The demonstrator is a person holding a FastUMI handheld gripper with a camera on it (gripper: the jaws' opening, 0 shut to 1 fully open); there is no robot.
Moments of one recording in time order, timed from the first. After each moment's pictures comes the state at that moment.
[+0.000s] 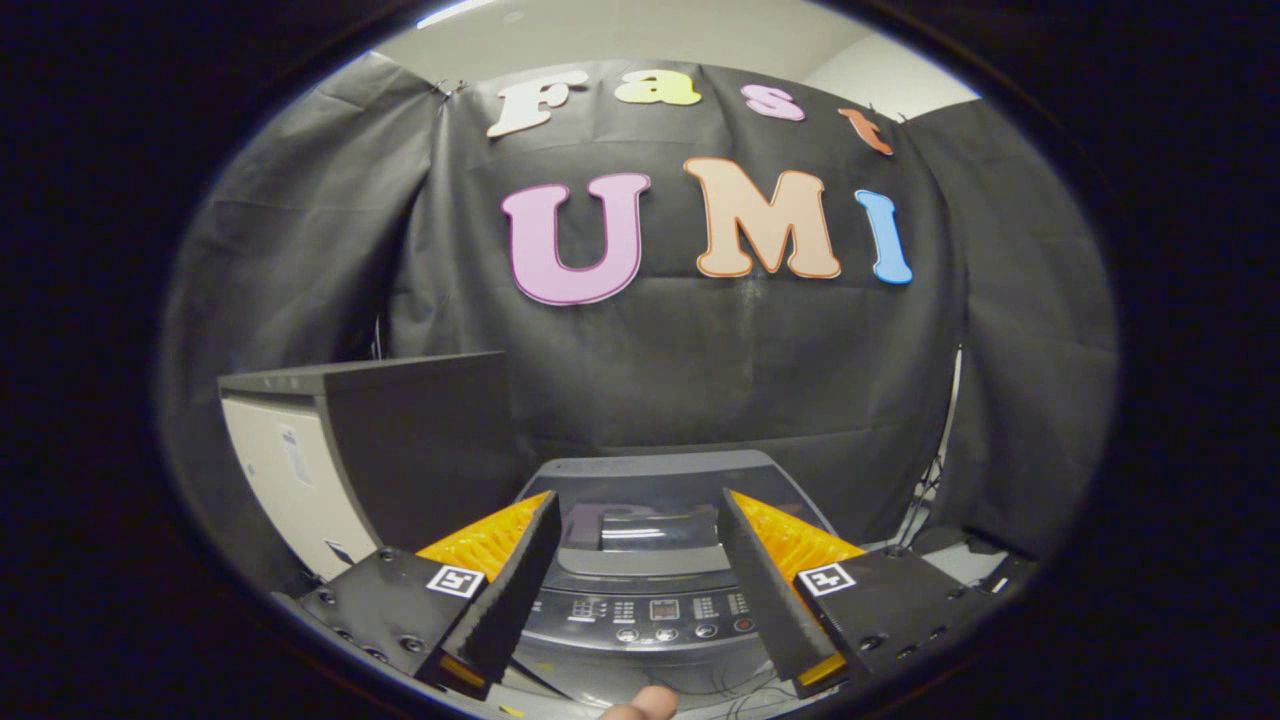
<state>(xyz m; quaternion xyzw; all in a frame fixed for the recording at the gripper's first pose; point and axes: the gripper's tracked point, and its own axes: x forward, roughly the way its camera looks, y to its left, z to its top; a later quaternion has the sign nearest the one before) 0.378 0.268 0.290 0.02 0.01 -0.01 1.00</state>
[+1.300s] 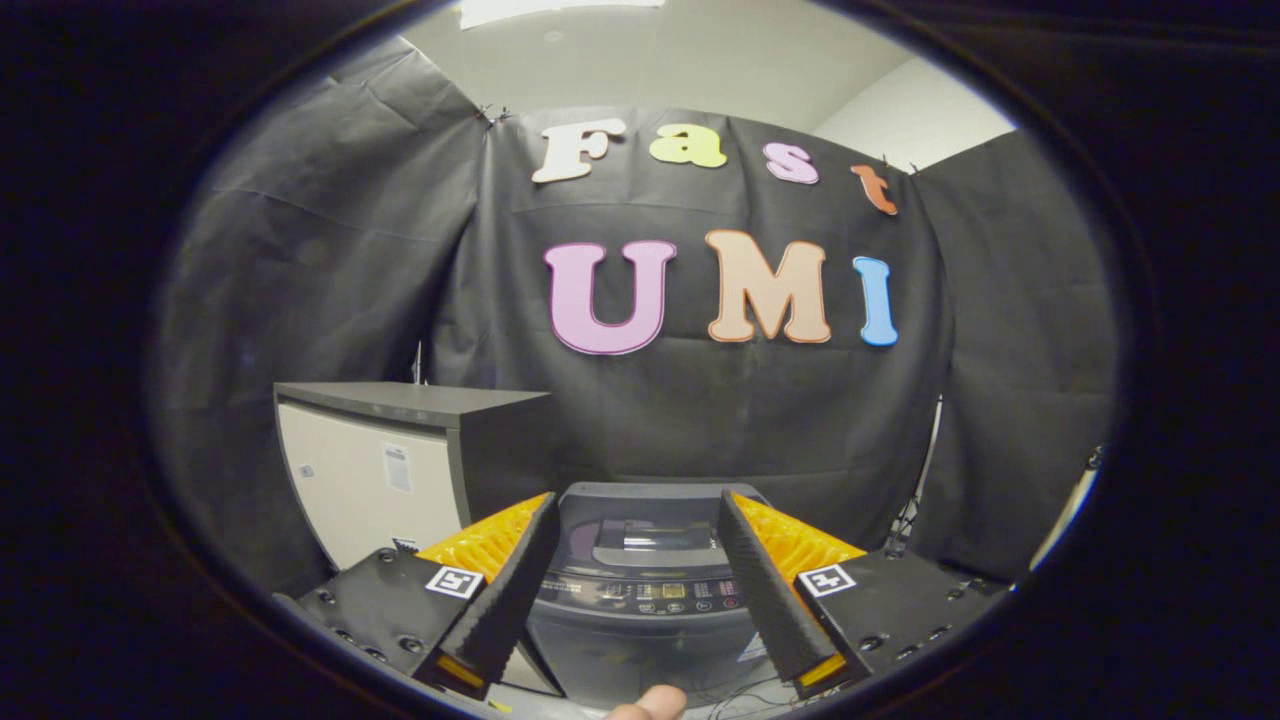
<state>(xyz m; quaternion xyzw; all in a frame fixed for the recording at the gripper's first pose) 0.059 -0.051 0.055 -0.02 -0.03 -0.02 1.00</state>
